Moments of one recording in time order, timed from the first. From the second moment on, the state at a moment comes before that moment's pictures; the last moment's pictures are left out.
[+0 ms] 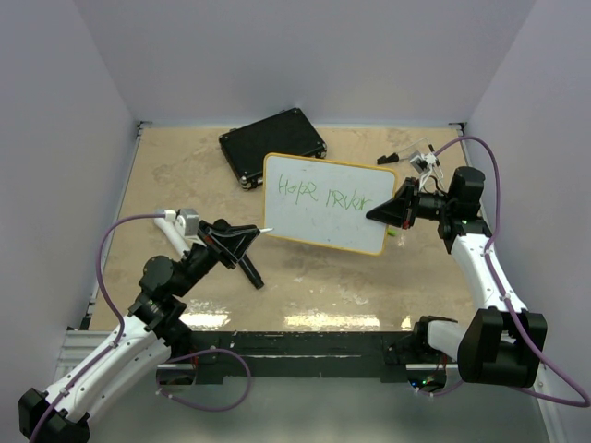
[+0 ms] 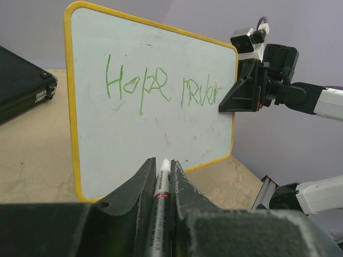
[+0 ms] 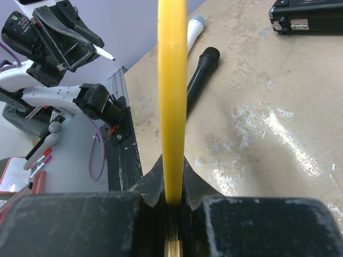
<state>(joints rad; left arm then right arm) -0.59 0.46 0.30 0.40 0.18 -0.55 -0.10 1.15 0.79 0.00 -1.38 0.25</state>
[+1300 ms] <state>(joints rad) -0.59 0.51 0.33 0.43 0.13 -0.46 -0.10 1.15 0.79 0.00 -1.38 0.25</state>
